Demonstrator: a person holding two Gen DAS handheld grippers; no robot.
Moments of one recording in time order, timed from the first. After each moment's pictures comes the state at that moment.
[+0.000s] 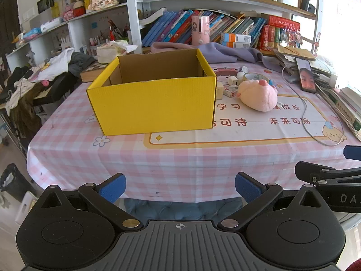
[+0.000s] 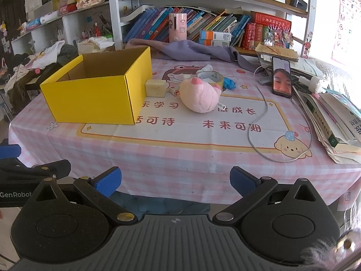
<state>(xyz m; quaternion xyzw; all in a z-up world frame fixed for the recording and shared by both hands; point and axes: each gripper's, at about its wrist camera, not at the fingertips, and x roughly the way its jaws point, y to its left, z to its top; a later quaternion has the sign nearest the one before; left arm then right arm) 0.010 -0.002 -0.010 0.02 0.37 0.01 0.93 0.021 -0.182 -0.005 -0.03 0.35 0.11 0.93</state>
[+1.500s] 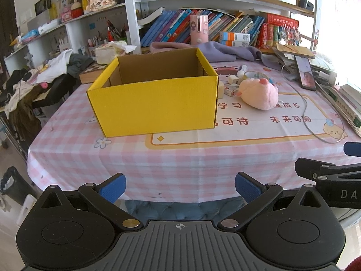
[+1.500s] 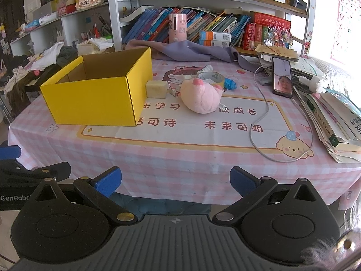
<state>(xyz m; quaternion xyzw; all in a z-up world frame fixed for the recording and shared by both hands) 0.011 0.005 -0.006 0.03 0.37 0.01 0.93 0.024 -0.175 -0.001 -0.03 0.35 0.11 0.93</state>
